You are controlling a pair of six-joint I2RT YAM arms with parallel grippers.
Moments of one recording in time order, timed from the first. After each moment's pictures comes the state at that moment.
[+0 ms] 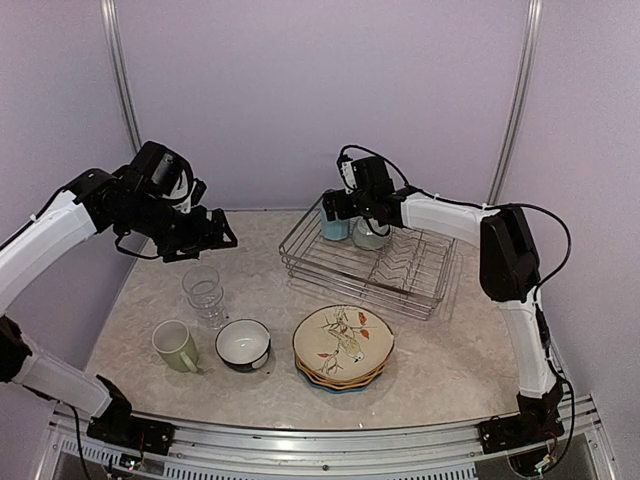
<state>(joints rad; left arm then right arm) -0.57 1.34 1.42 -0.99 0.08 -0.56 0.62 2.29 1.97 -0.13 0.17 0.10</state>
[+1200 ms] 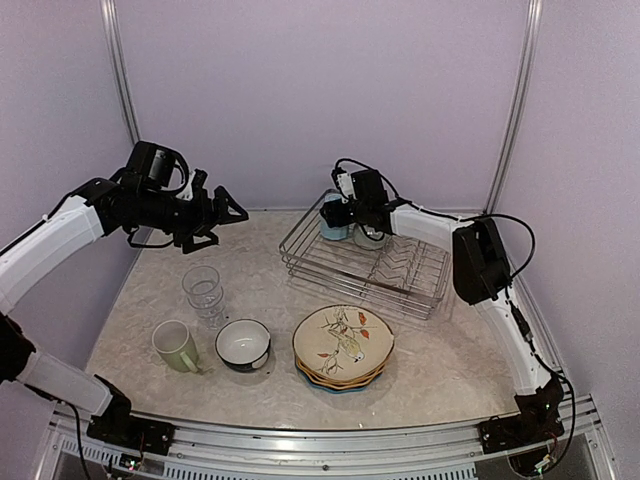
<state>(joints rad) -0.45 1.34 1.32 -0.67 0.34 -0.68 0.55 2.60 2.28 -0.11 -0.01 0.06</state>
